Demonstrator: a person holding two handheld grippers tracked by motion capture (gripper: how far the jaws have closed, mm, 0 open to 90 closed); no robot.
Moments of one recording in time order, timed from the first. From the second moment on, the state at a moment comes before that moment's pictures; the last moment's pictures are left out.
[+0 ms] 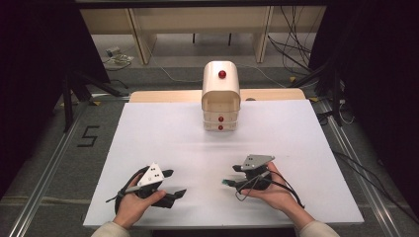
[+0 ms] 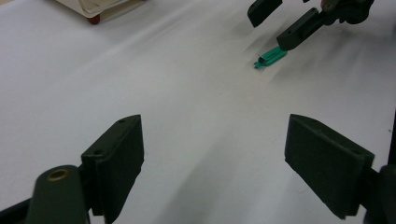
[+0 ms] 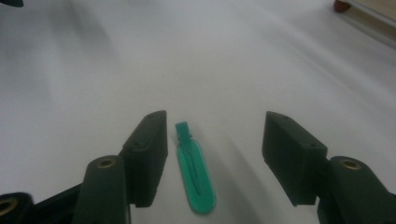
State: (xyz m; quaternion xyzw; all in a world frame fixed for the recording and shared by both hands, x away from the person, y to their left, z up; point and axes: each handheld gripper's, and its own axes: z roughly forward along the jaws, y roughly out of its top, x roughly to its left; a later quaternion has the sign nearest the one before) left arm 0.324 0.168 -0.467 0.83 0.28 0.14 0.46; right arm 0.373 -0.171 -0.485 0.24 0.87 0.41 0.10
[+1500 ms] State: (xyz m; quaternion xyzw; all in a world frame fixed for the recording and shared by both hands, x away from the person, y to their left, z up) left arm 0.325 0.169 -0.468 0.83 0.29 0.12 0.47; right arm 0.379 -0.153 -0.484 0.26 0.87 0.42 0.09
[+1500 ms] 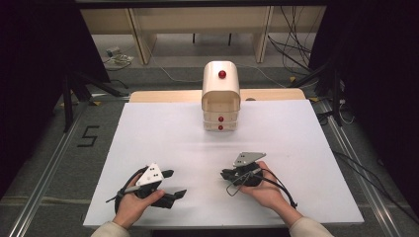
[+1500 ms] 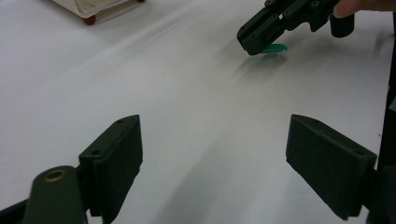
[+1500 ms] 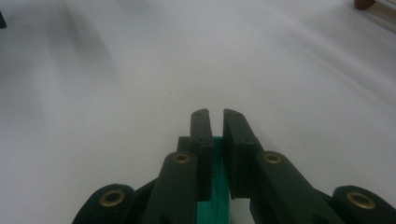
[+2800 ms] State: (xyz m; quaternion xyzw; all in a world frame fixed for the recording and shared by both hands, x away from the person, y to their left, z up) left arm 0.325 0.168 -0.468 0.82 0.30 0.13 0.47; right arm 0.389 -0.170 -0.449 0.28 0.83 0.46 0.13
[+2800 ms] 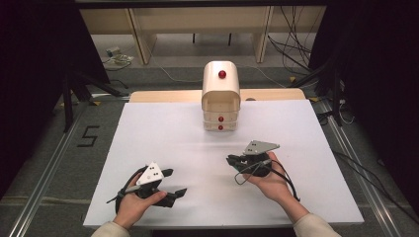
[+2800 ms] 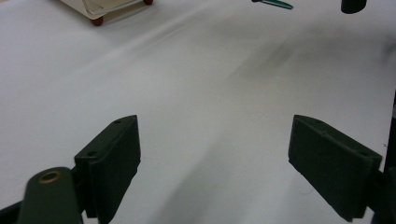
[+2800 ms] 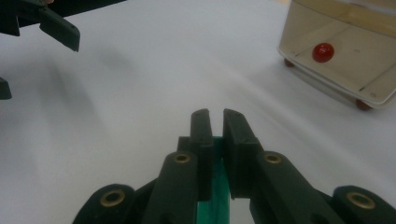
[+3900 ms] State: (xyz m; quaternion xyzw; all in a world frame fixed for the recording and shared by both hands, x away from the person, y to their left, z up) left arm 0.326 0.167 -0.468 0.82 0.30 0.13 0.47; right arm 0.404 -0.170 -0.424 0.29 0.81 0.49 0.16
